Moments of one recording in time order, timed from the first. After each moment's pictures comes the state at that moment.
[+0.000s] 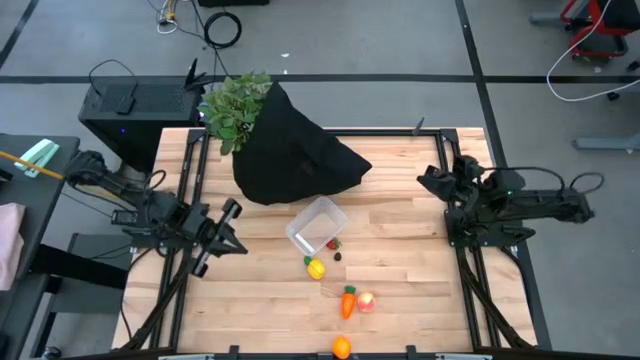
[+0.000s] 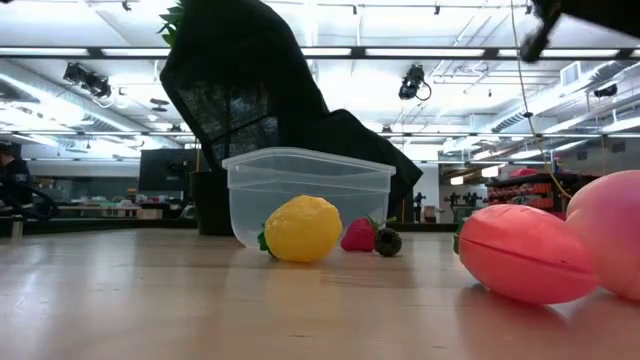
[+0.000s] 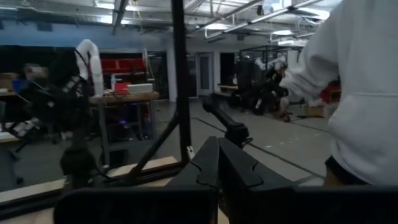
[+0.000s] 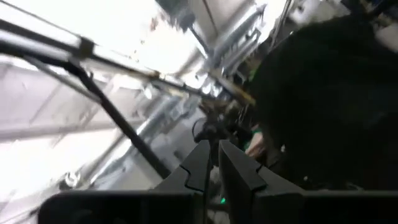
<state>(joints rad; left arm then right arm) -0.51 0.72 0.50 0.45 -0.08 0.03 0.01 0.32 0.29 0.42 0.03 0.79</state>
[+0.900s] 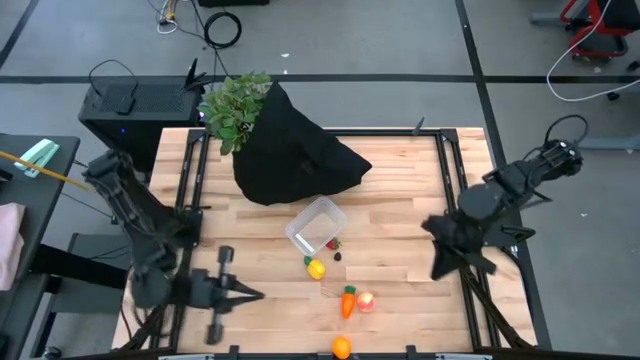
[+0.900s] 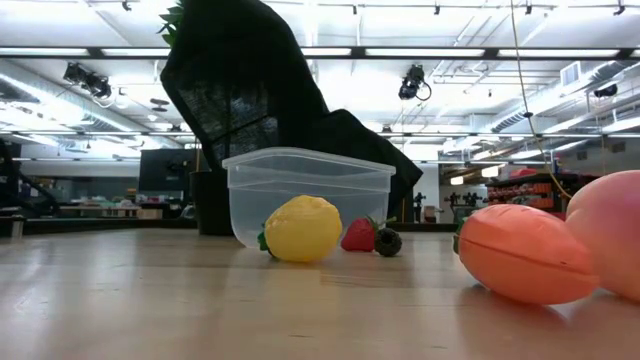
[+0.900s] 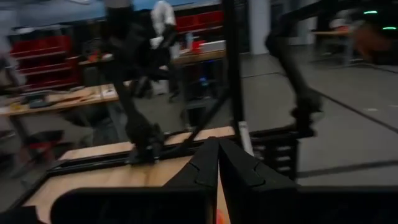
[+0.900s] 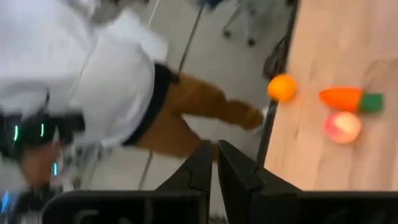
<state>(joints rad) -0.96 1.31 1.07 0.27 -0.95 0.09 0.53 0.97 1.17 -0.75 -0.44 0.67</state>
